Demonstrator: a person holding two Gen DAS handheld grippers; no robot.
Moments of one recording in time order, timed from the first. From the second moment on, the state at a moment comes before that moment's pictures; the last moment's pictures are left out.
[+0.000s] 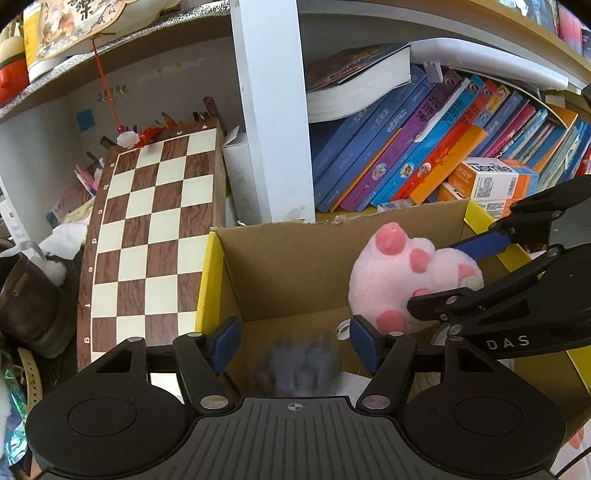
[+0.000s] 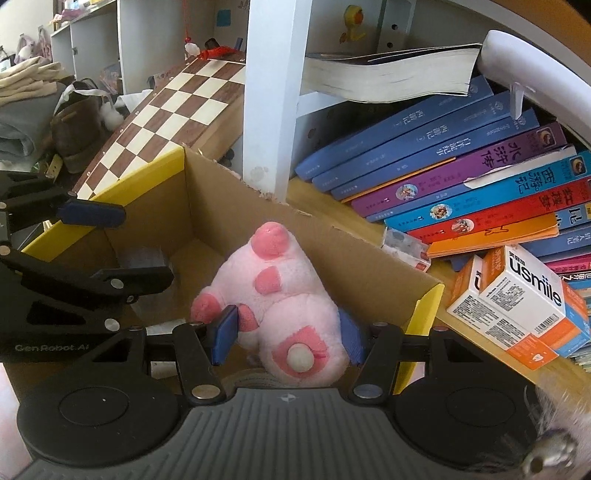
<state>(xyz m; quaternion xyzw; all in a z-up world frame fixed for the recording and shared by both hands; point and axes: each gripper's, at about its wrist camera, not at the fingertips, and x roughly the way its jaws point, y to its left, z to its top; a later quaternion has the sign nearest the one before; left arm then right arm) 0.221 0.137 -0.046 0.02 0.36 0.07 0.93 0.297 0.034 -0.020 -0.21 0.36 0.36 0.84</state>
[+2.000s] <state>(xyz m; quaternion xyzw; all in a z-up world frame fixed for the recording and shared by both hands) 0.063 0.087 0.049 0.00 0.29 0.08 0.95 0.166 -0.081 0.080 -0.08 0.32 0.36 0.87</state>
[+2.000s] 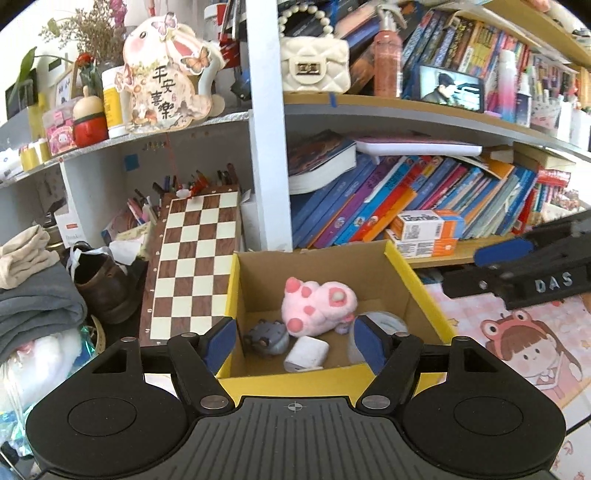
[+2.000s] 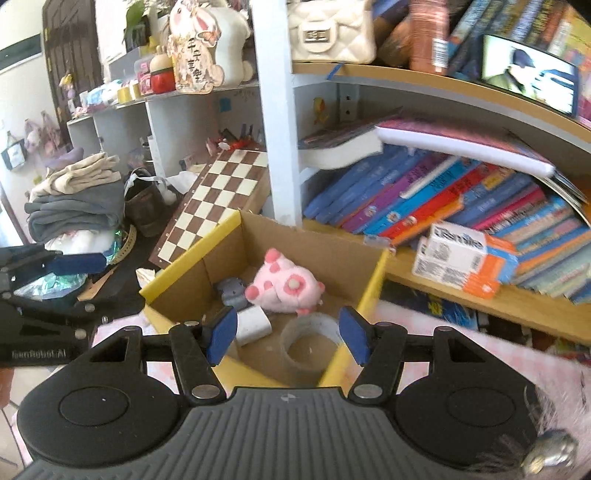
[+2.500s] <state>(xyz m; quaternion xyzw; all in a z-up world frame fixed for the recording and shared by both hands) 0.028 0.044 0.036 -0.01 0.30 0.07 0.95 0.107 -0.164 0.052 -0.03 0.35 0.26 0.90</state>
